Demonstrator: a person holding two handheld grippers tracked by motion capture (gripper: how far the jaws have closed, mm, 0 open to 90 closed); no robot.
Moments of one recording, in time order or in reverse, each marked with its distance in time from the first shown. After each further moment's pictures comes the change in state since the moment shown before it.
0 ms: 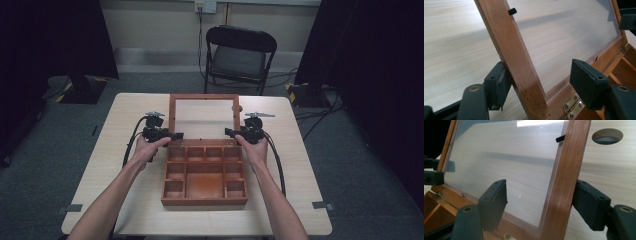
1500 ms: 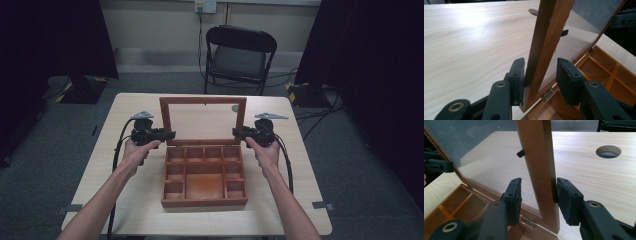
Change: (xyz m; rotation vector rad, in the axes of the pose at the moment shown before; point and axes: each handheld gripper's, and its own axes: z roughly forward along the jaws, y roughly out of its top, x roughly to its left) left arm -0.015 -0.006 -0.049 -0.091 -0.054 0.083; right arm 0.010 0.002 -0.053 -0.058 0.082 -0.069
